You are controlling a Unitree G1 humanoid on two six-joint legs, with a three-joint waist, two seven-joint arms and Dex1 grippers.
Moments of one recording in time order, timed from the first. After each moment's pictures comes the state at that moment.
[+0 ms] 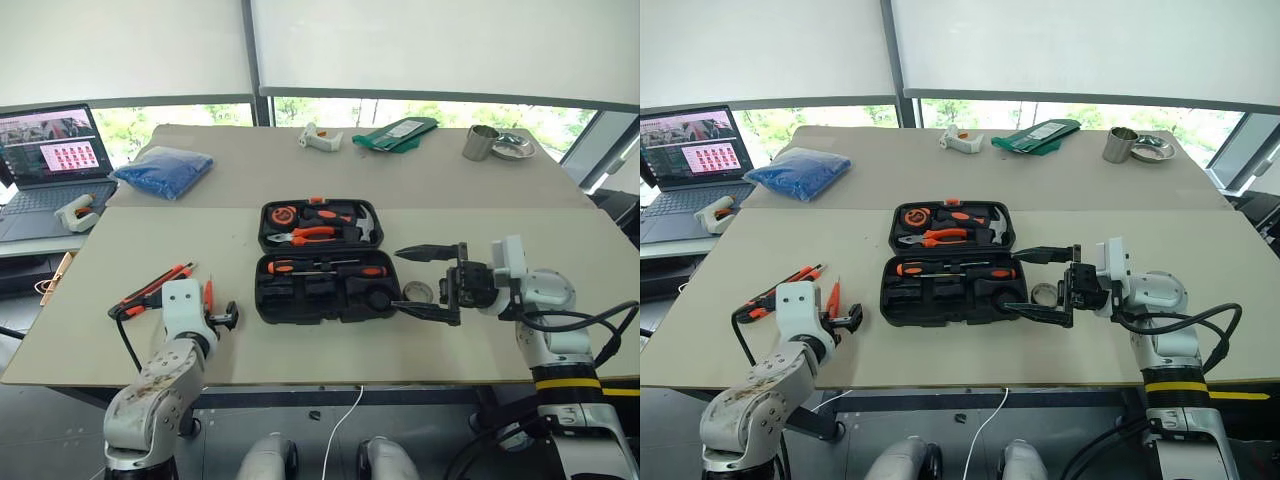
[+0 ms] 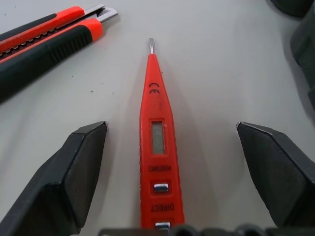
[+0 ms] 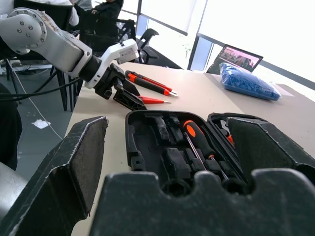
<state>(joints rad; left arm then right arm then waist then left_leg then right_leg) -0.05 0.25 0.16 -0.52 -0.39 0.95 0.22 -0.46 -0.56 -0.09 0.20 0.53 -0.09 1.46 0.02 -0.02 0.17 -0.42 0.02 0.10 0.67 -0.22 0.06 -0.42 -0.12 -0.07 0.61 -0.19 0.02</state>
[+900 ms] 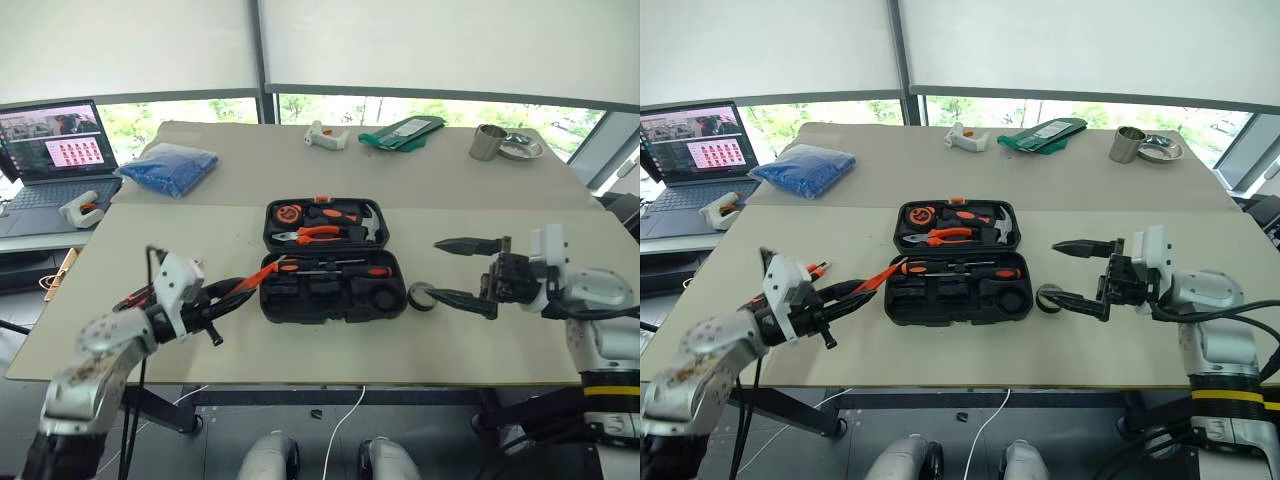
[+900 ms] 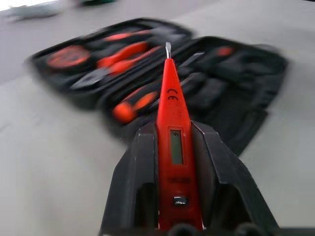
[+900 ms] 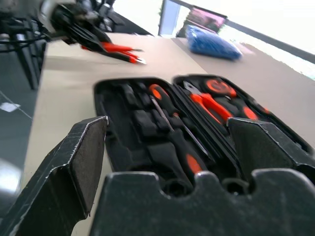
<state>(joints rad) -0.27 0.70 0.05 -0.17 -0.45 0.35 -0.97 -0.39 -0.75 -0.19 0.16 0.52 0.02 1.34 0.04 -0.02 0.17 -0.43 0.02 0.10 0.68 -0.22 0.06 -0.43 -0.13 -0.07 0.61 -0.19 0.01</state>
